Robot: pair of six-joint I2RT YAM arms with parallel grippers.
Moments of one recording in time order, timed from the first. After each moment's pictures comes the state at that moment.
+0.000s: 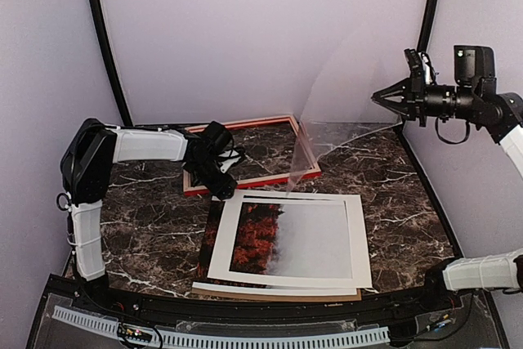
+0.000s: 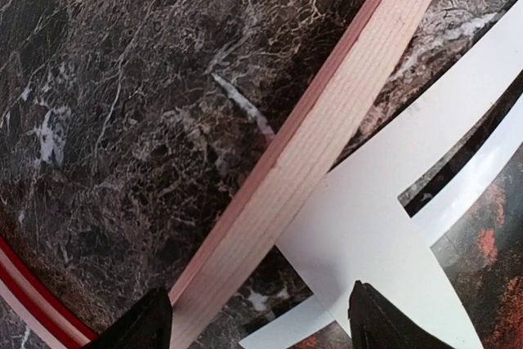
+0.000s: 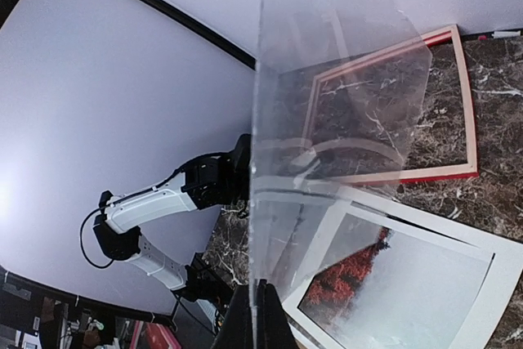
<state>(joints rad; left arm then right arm) -0.63 2.02 1.45 -0.61 -0.05 0.14 0.30 1.07 1.41 -0.73 -0.68 0.66</state>
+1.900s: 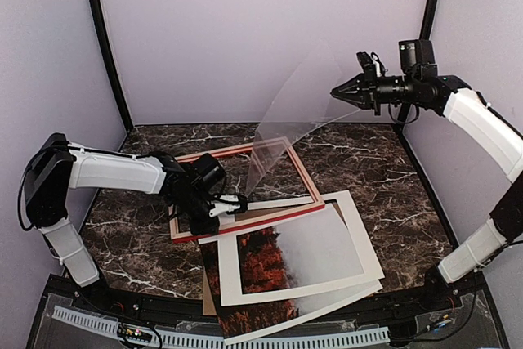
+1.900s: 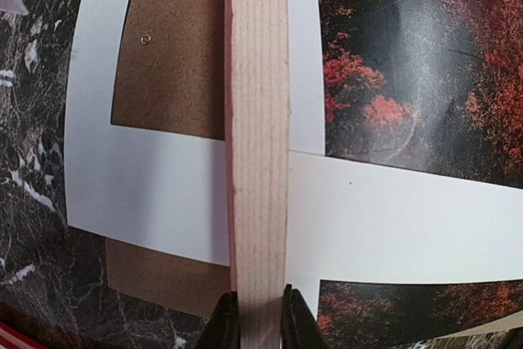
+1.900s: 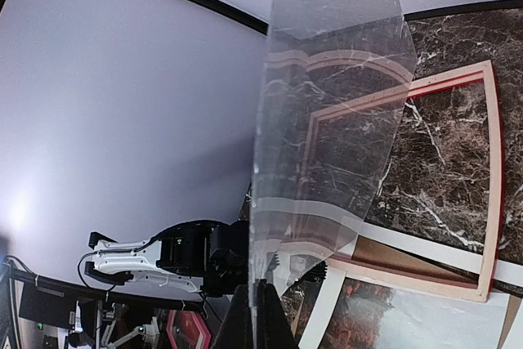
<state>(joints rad) -0.80 1.71 1.06 -0.65 0.04 0.45 0.32 1.46 1.52 -0.51 -0.84 0.74</state>
